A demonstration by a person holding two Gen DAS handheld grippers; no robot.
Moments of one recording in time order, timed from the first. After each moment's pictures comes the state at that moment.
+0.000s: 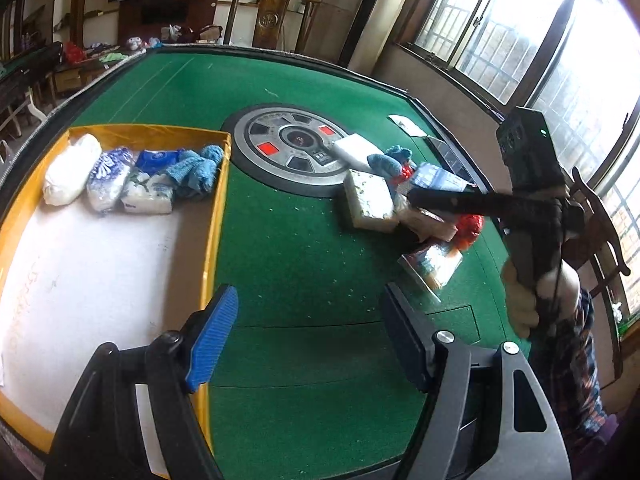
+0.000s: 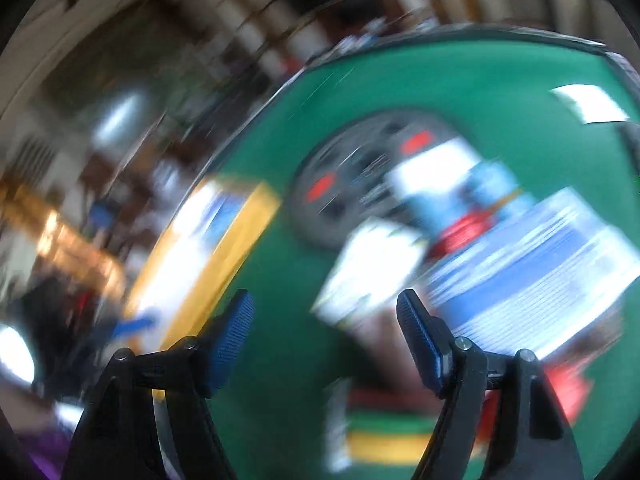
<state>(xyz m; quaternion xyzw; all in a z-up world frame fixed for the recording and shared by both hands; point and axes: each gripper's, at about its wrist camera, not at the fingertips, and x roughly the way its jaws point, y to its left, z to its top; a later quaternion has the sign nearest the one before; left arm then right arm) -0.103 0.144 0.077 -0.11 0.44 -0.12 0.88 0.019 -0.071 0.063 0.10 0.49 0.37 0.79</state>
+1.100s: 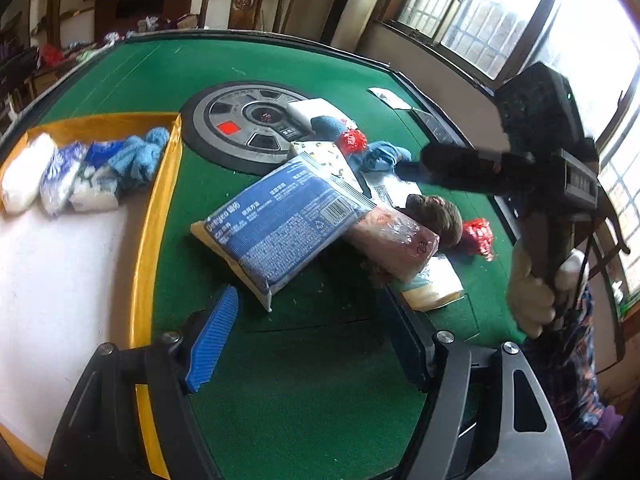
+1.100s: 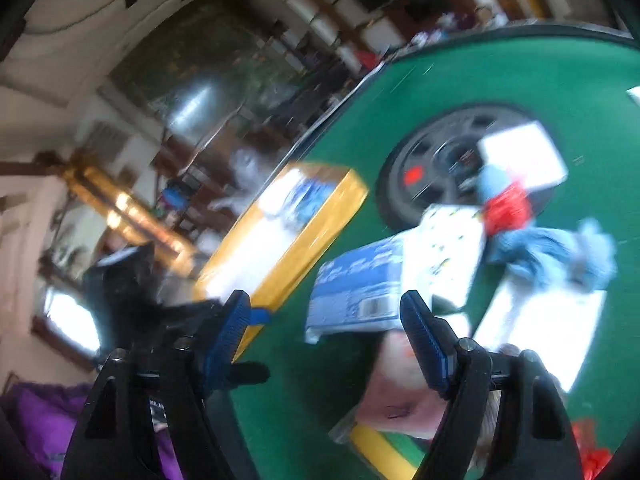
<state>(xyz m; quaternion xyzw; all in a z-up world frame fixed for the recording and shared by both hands) -0.086 0.103 0.062 -0.08 0.46 -0.15 0.87 0.001 -0.093 0.066 0.16 0.44 0.47 0.75</state>
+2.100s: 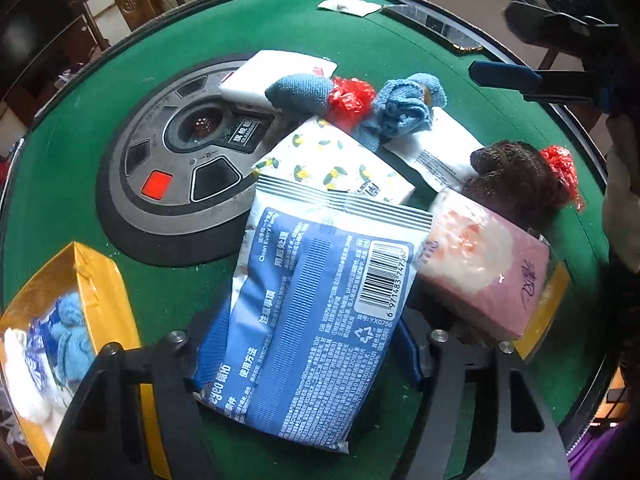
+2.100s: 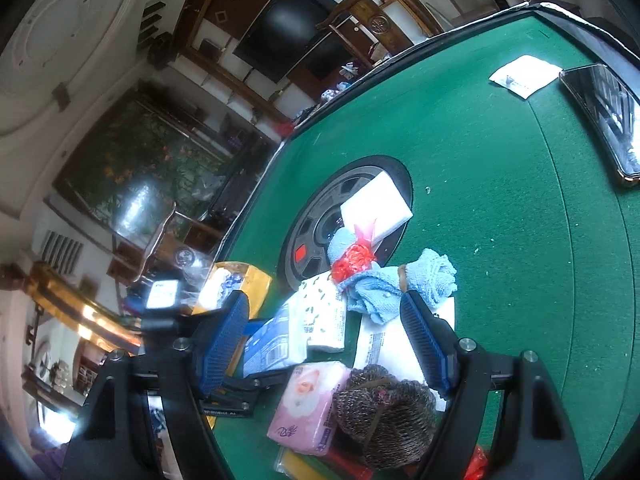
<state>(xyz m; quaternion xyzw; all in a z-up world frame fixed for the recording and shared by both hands) 0.026 0.049 0.021 0.15 0.53 -0.21 0.81 0.040 -0.170 0.051 0.27 0.42 0.33 0.80</state>
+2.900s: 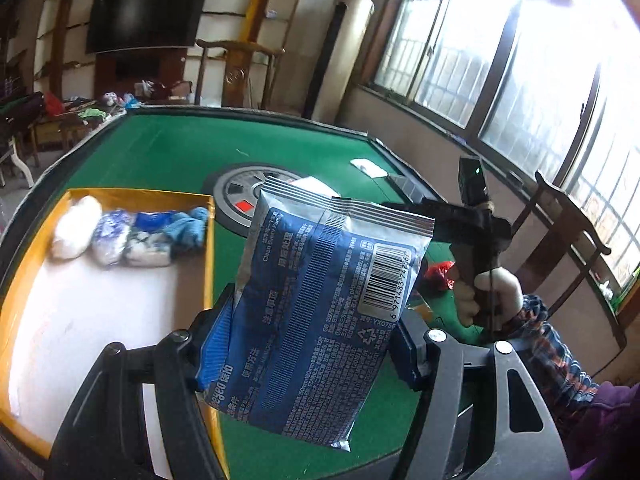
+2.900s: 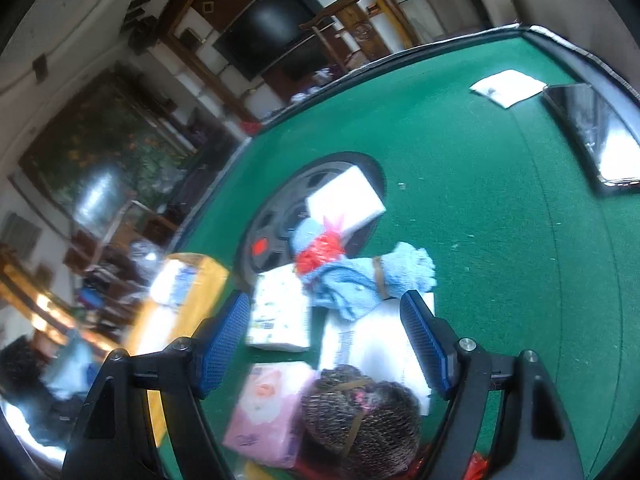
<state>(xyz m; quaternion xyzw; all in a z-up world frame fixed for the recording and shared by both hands) -0.142 0.152 0.121 -0.09 0.33 -0.16 0.92 0.031 -0.150 0.044 0.20 0.42 0.25 0.85</state>
